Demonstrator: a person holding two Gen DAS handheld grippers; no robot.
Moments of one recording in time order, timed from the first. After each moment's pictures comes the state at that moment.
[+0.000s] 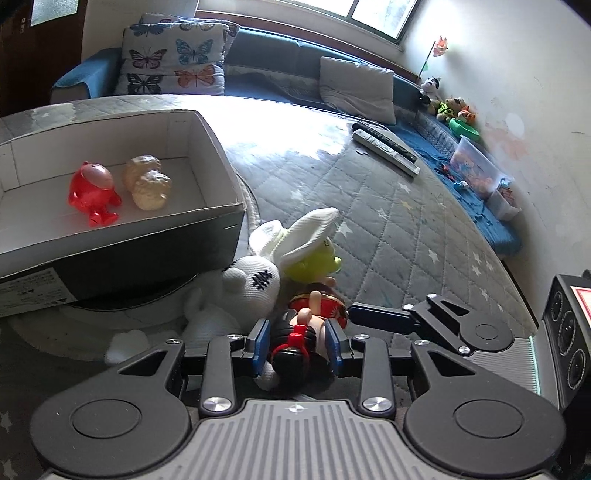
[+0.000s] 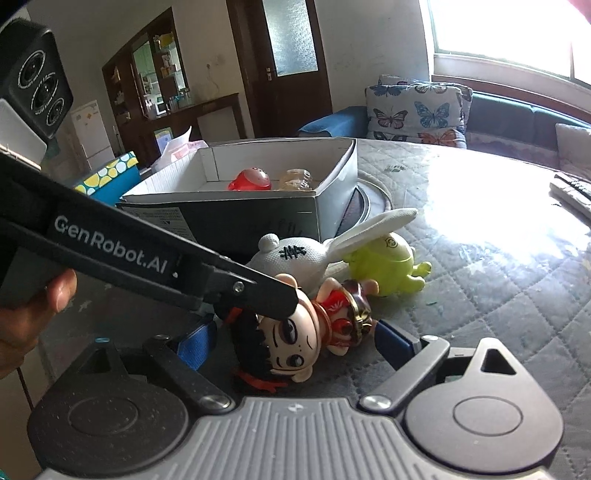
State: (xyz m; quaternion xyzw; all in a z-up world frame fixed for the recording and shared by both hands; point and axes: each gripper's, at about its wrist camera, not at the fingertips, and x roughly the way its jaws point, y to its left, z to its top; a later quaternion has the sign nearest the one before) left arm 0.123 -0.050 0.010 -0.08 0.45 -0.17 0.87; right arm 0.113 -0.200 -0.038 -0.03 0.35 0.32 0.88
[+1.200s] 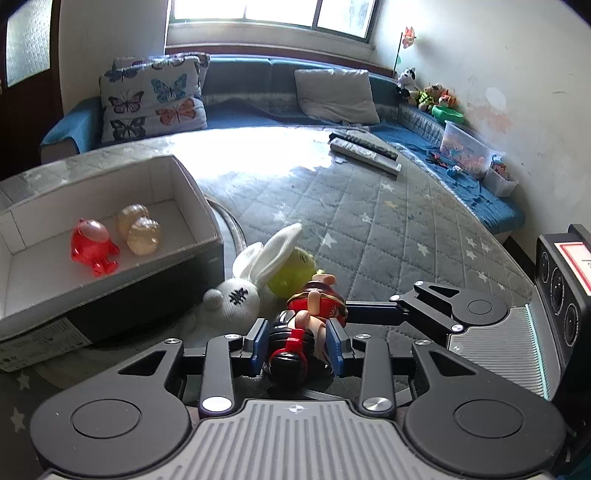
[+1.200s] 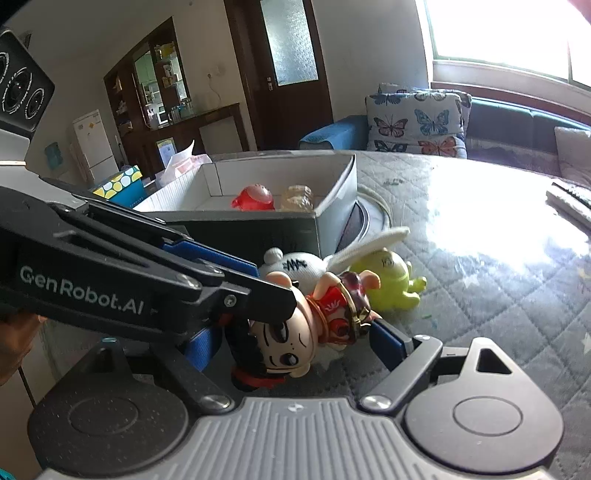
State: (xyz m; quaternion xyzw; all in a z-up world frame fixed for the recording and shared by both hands) left arm 0.103 -0.069 0.035 0.00 0.40 -0.18 0.90; right arm 0.109 -0.203 -0.021 -0.02 0.34 0.32 0.89
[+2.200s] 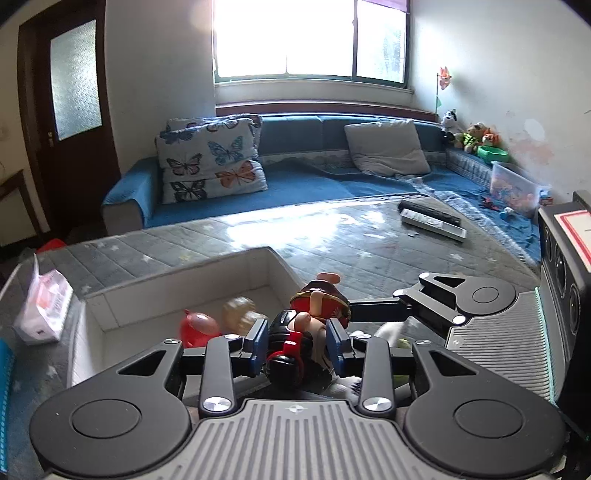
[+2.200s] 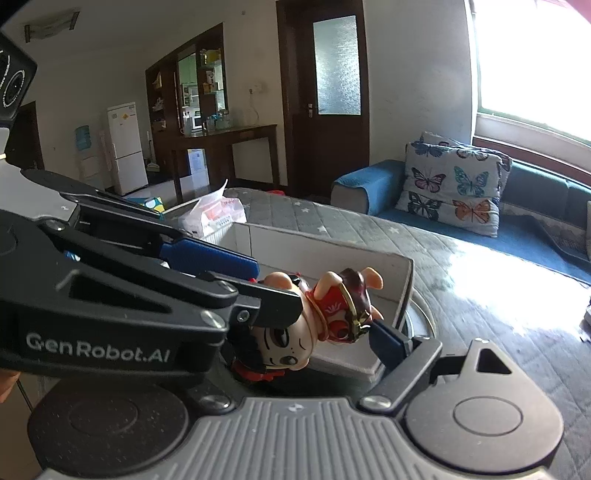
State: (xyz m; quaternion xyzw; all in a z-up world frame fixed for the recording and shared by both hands) left arm 0.132 -0.011 0.091 0.04 0.32 -0.09 0.94; right arm 0.165 -0.116 0.040 -0.08 0.27 0.37 0.89
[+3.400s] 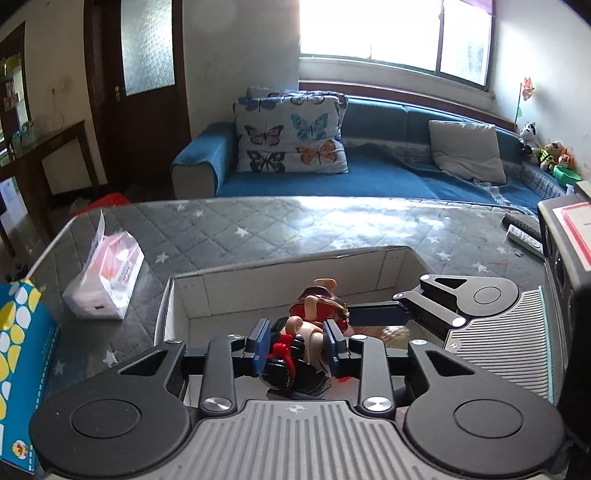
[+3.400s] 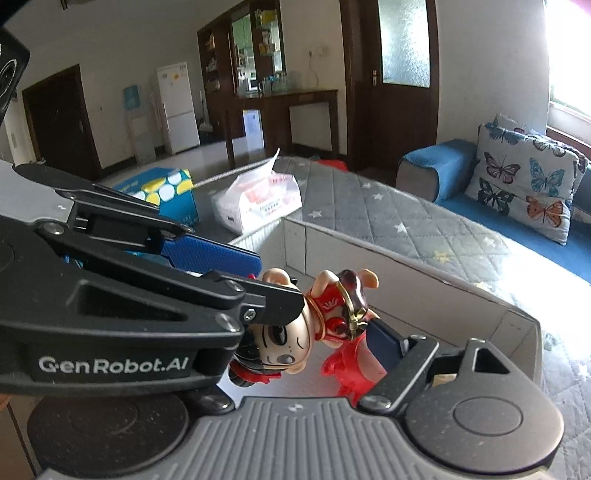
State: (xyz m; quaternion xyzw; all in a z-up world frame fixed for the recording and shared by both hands) left arm 0.195 0.093 0.064 -0.01 0.36 0.01 0.93; right arm 0.245 0.004 0.007 -0.12 0.32 0.45 0.83
